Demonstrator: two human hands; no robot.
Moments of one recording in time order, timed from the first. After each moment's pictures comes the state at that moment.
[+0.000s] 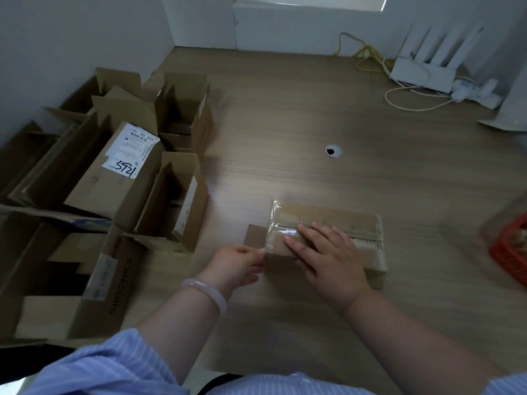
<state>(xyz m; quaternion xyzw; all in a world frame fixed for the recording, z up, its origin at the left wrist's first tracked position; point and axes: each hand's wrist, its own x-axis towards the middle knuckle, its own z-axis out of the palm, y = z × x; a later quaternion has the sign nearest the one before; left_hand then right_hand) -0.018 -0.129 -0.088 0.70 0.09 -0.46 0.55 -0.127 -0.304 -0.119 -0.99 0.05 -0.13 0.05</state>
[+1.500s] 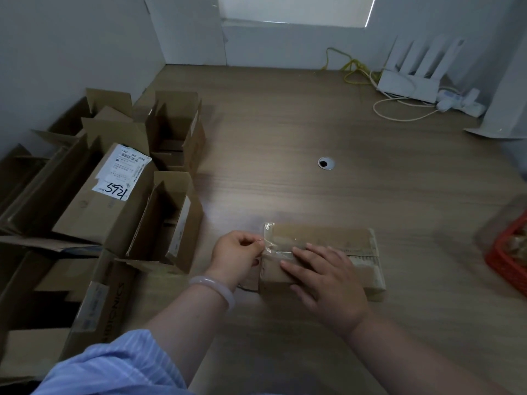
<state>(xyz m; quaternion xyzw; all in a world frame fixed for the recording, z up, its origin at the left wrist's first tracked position) 0.017 -0.163 -0.093 0.76 0.01 -0.30 0.58 -0.131 -0.303 -0.114 -0.98 0.05 -0.12 0.12</state>
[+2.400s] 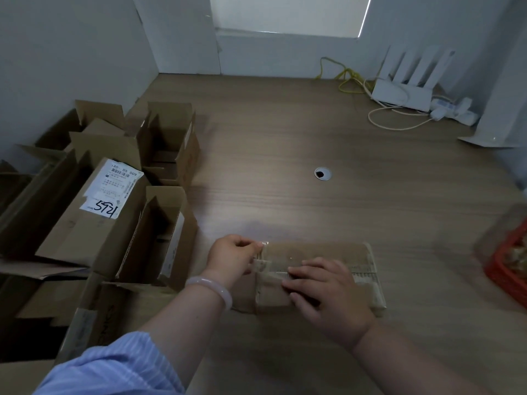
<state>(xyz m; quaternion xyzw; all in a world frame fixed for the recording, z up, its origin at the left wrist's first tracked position) 0.050 -0.179 -0.095 0.79 0.03 -0.31 0.53 -0.117 -0.312 -0.108 -0.96 0.04 -0.18 0.21</state>
